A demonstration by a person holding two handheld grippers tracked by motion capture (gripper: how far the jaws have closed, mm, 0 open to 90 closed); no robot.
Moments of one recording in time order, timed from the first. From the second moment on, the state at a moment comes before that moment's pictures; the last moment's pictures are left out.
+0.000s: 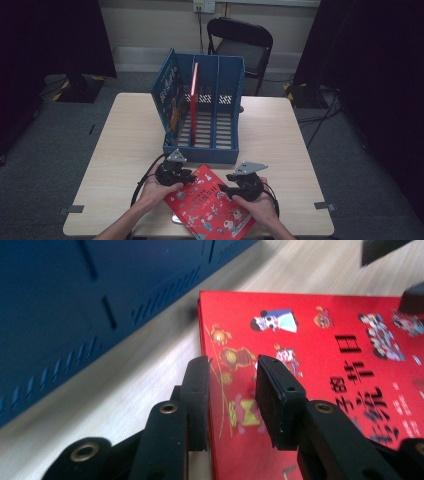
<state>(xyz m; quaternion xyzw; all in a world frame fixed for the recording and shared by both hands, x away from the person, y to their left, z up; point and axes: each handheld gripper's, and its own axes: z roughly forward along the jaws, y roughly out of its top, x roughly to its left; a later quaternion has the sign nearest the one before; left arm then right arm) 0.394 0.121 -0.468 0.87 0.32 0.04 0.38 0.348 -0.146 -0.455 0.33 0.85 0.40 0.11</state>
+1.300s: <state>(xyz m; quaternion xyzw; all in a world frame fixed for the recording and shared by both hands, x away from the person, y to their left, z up) 0.321 0.189 -0.475 0.87 0.32 0.06 0.36 0.347 -0.149 -0.470 0.33 0.85 0.39 0.09</state>
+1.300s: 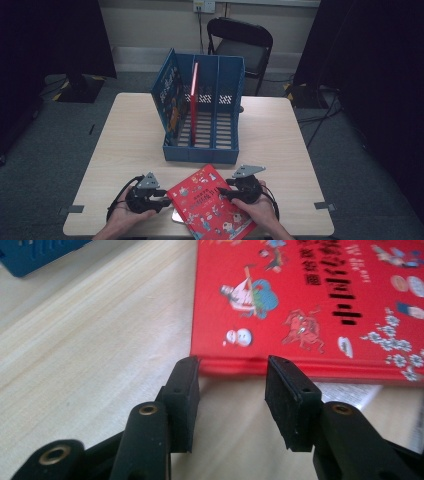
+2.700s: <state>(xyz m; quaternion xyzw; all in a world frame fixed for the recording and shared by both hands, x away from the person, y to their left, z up) 0.351 0.164 -0.472 0.83 0.37 0.00 0.41 0.326 -0.168 -0.470 0.35 0.85 0.38 0.09</state>
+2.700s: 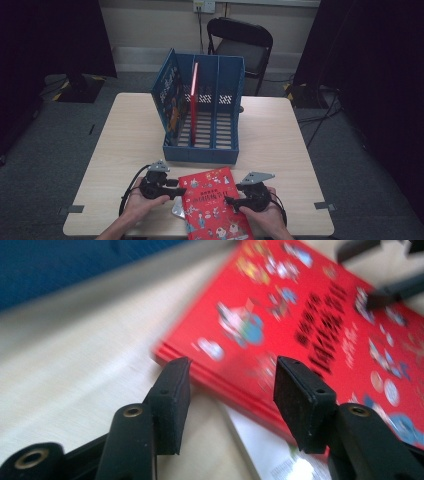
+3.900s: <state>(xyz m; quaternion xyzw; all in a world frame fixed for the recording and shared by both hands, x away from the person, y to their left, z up) 0.357 0.136 -0.484 0.84 0.34 0.01 0.43 0.328 -0.177 -0.478 0.39 0.83 0.39 0.09</state>
